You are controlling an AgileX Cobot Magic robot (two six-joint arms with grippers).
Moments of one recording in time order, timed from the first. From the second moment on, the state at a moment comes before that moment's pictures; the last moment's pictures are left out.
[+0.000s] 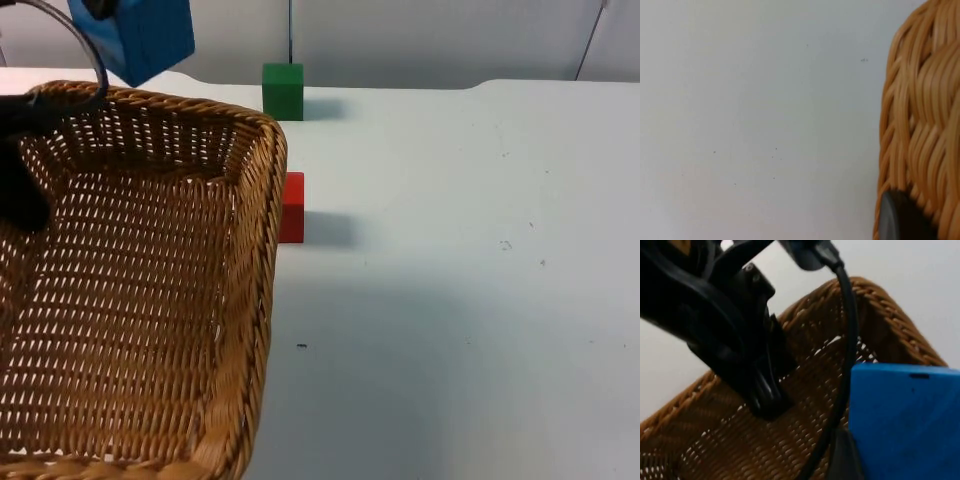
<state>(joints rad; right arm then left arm) 0.86 2.18 -2.27 0.05 1.22 -0.06 0.02 1.73 -1.01 -0.59 0.81 0.48</state>
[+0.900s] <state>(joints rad) 0.87 2.05 -1.54 0.18 0.62 -0.13 0.02 1.73 -1.02 -0.60 0.85 0.46</state>
